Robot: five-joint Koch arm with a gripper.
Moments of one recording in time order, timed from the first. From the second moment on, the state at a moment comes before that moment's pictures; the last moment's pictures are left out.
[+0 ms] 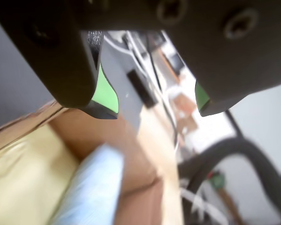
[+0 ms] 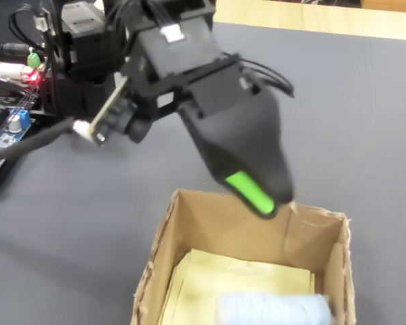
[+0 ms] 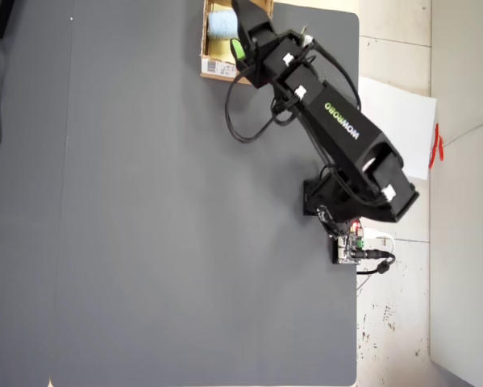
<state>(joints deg) 46.6 98.9 121.2 3.3 77.3</state>
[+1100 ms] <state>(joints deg) 6.3 130.6 174.1 -9.7 94.8</state>
